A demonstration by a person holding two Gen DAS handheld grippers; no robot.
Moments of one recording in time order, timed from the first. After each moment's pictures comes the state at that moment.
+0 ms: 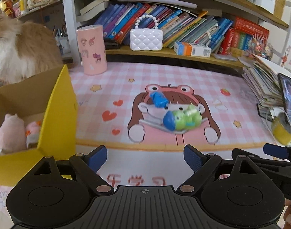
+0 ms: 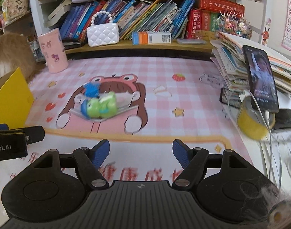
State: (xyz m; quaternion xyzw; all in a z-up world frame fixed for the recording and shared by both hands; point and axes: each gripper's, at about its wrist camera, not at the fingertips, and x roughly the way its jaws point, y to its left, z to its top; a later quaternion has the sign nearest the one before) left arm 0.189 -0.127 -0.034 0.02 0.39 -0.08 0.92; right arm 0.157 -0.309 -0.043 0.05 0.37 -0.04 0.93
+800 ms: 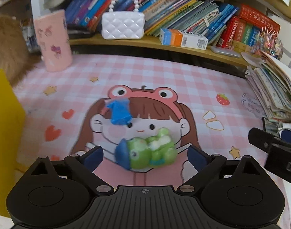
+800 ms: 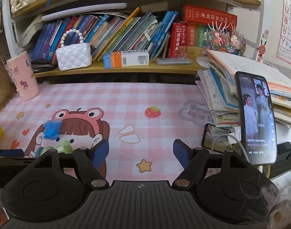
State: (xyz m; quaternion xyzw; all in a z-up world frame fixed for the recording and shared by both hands) left arm 0.286 -0.212 -0.080 0.00 0.42 -0.09 0.90; right arm 0.237 -0.379 -0.036 0.04 0.34 -0.07 0.94
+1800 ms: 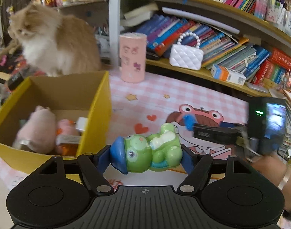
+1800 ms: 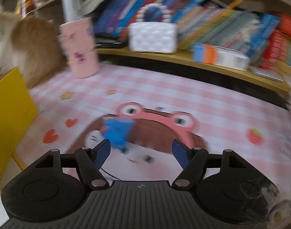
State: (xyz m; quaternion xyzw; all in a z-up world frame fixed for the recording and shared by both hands) left arm 0.192 -0.101 -0.004 -0.04 0.37 0.03 0.93; right arm 0.335 -0.266 -0.093 -0.01 0.35 0.13 0.93
